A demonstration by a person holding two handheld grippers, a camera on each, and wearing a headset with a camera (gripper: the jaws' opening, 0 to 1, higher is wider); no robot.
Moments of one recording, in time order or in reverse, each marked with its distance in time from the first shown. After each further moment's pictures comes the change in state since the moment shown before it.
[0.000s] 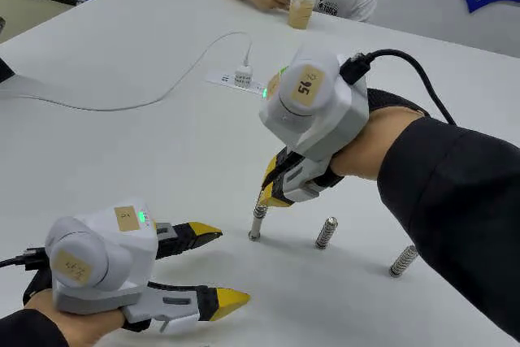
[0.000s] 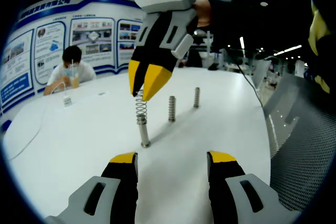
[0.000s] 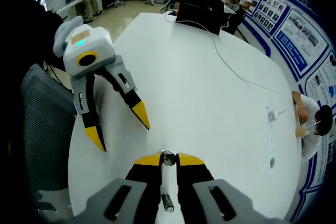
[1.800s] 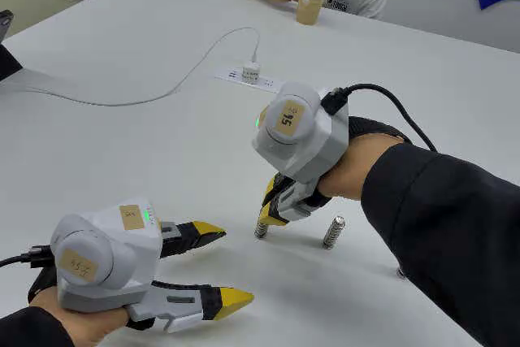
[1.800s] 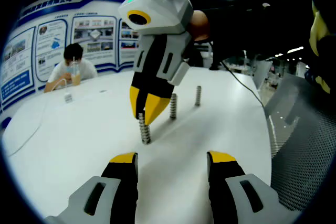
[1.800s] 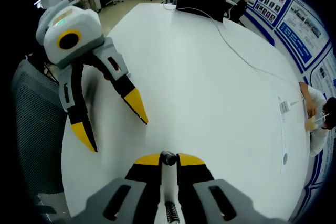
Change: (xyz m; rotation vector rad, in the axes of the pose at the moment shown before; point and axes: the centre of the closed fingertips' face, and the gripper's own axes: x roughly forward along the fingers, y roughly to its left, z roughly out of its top) left arm 0.000 0.002 -0.005 -0.016 0.005 0.005; right arm 0.038 0.006 -0.017 0.036 0.041 0.042
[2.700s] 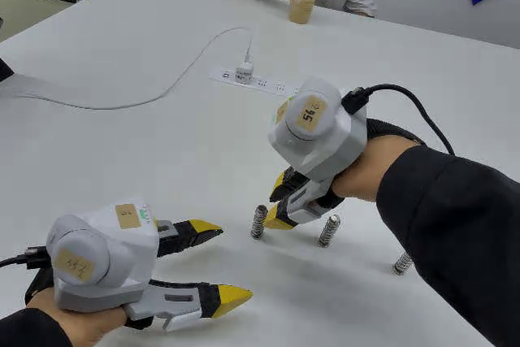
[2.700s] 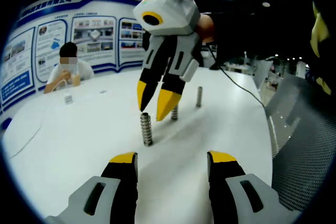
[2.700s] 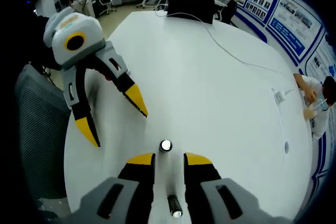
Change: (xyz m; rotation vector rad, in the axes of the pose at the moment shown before) left arm 0.001 0.003 0.003 0.004 0.003 0.002; right arm -0.015 -0.004 -0.015 0.076 -0.063 -0.017
